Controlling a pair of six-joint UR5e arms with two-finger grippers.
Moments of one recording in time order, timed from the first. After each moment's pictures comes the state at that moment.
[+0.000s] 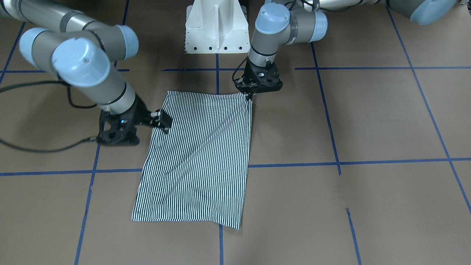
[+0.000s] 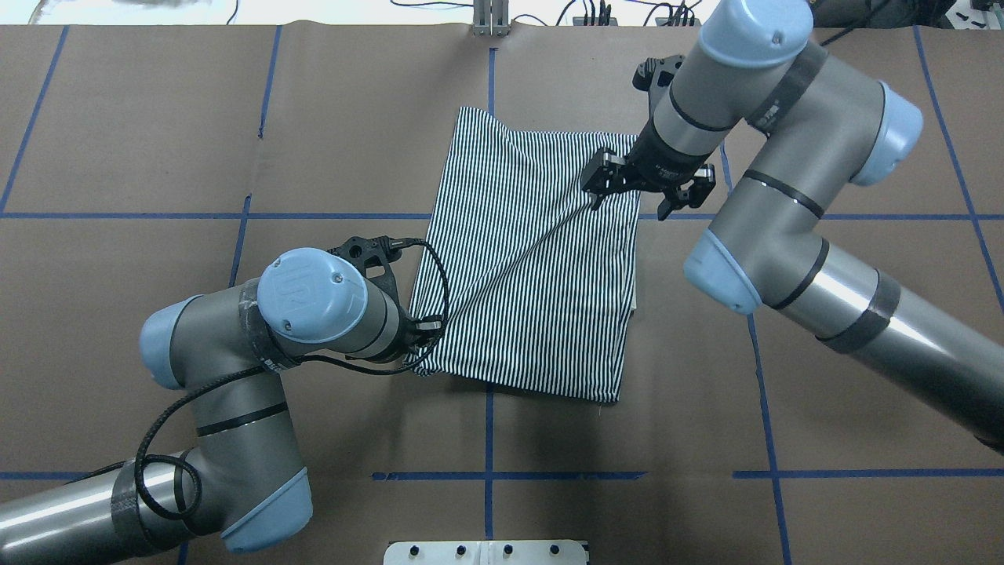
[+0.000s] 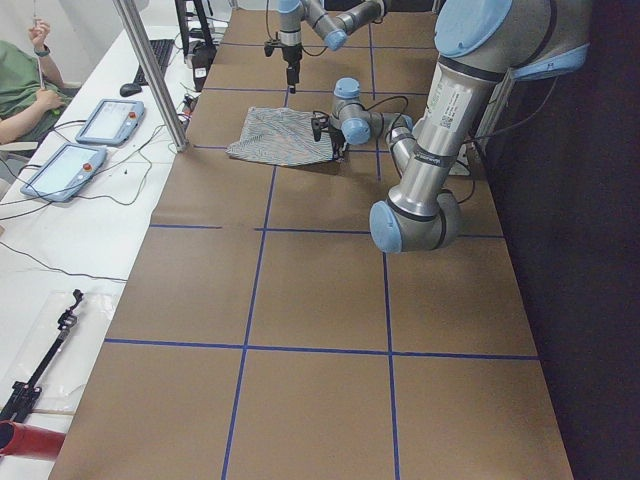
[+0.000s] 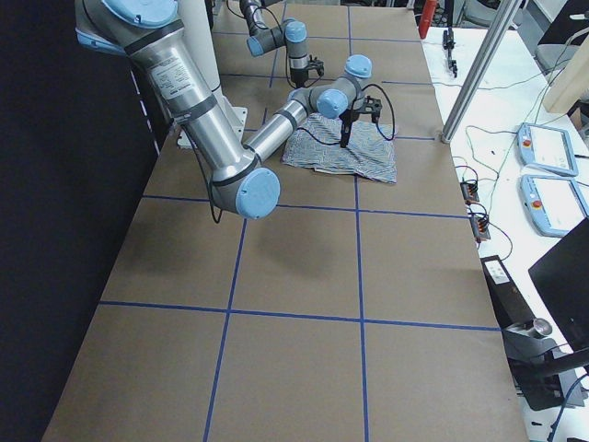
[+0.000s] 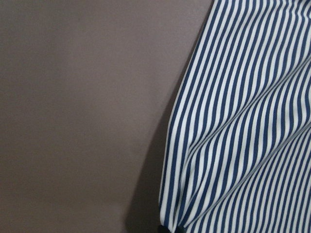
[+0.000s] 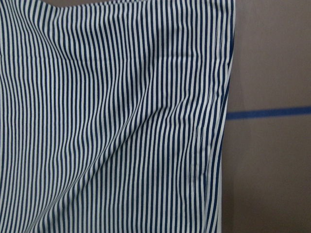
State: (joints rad) left arm -0.42 -2.11 -1.81 -1.69 -1.79 -1.52; right arm 0.77 -0.99 1.71 -1.55 2.18 1.20
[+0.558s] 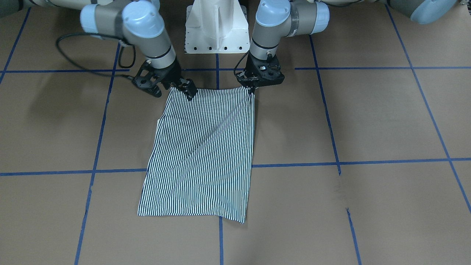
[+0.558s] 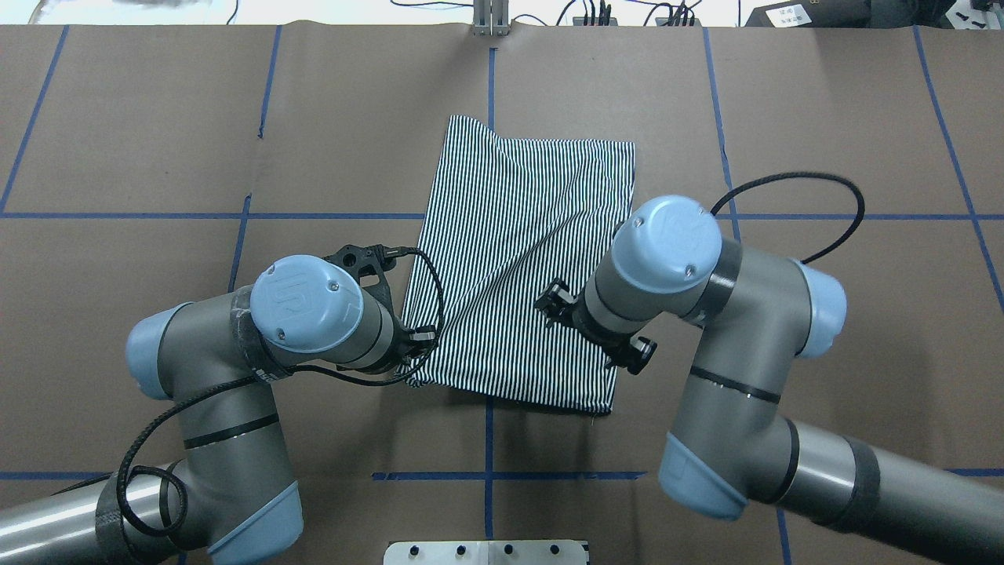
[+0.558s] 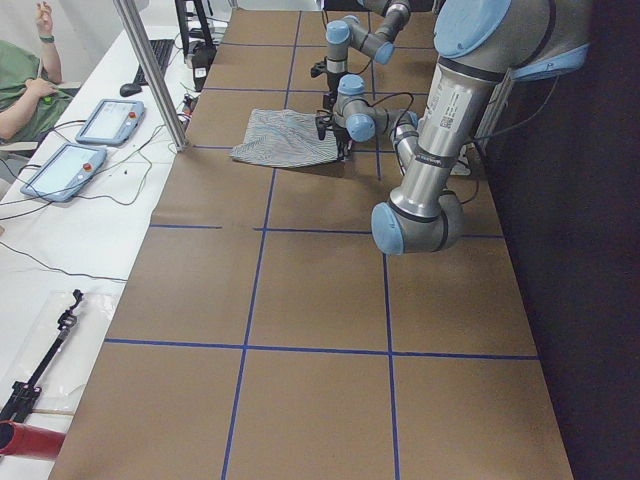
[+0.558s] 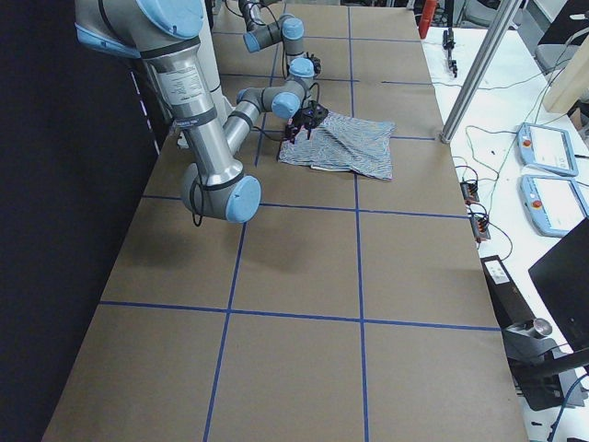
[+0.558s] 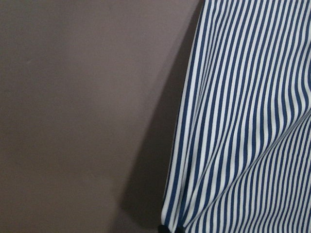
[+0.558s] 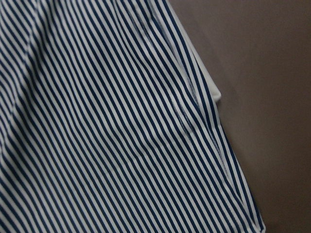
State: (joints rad) left arm -0.41 -2.10 -1.84 -1.65 -1.79 -1.52; right arm 0.45 -1.06 1.85 -1.55 1.90 1.93
